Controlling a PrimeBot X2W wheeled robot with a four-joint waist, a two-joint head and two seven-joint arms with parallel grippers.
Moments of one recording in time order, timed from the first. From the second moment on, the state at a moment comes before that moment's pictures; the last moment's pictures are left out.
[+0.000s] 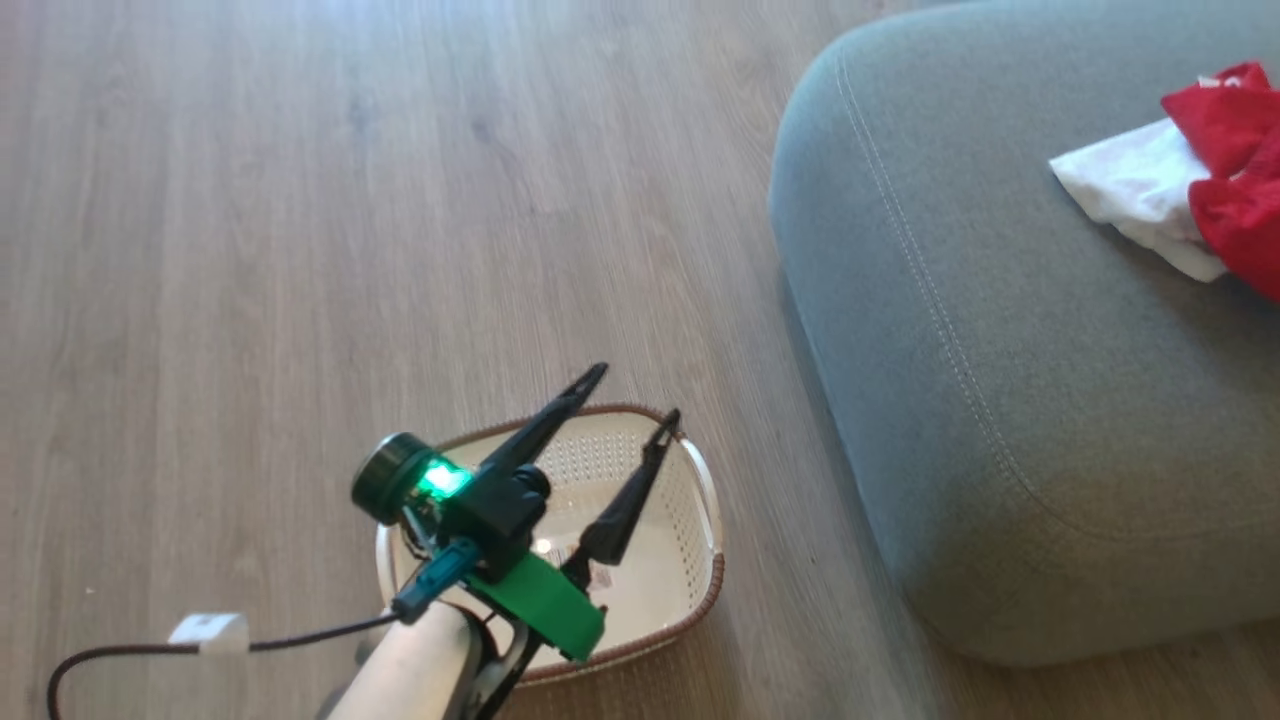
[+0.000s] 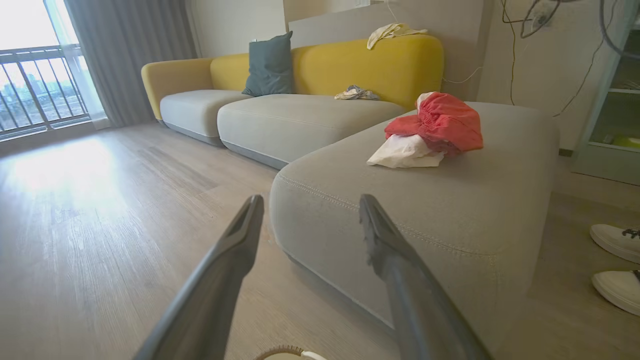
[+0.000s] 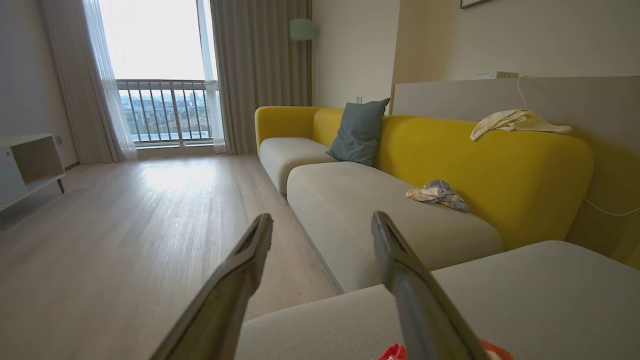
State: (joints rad) left arm -0.20 0.07 -0.46 0.11 -0.10 -0.13 -0.26; right arm -1.32 -0.32 -0.27 1.31 -0.11 0.13 -0.25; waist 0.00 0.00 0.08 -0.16
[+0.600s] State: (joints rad) left arm -0.14 0.06 -0.18 0.05 -0.09 -0.06 -0.26; right arm -0.78 -0.39 0.26 0.58 0.54 0.13 -0.25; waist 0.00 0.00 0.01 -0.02
